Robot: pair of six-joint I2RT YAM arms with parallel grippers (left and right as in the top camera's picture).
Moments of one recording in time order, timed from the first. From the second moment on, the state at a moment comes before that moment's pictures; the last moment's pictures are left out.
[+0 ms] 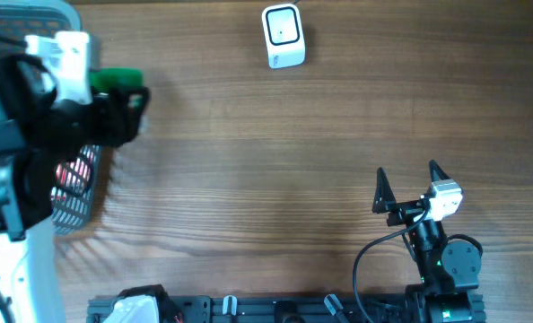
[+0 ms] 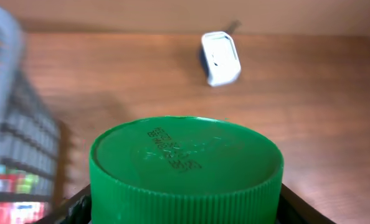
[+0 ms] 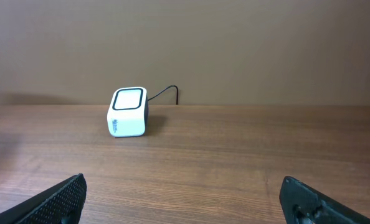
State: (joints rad) left arm 0.09 1.24 1.70 -1.23 0.36 0.04; right arm 0.07 0.02 0.01 0.00 -0.08 0.06
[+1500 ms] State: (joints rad) left arm -0.84 2.02 1.35 -0.49 0.03 -0.60; right arm 0.07 0.02 0.01 0.00 -0.08 0.06
